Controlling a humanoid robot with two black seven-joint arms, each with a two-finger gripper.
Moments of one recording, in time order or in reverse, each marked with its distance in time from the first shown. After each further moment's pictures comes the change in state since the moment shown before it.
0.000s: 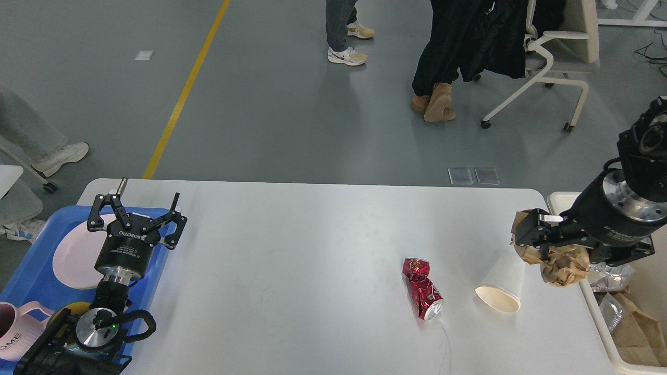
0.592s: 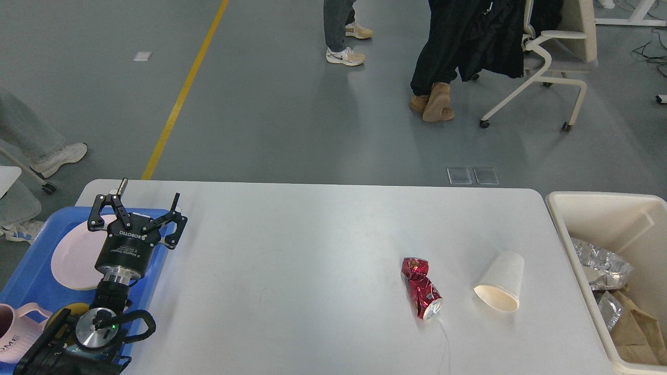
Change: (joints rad) left arm 0.000 0.000 0.001 0.000 0.000 0.000 0.000; right arm -0.623 -0.352 -0.019 -0.745 -0.078 -0.041 -0.001
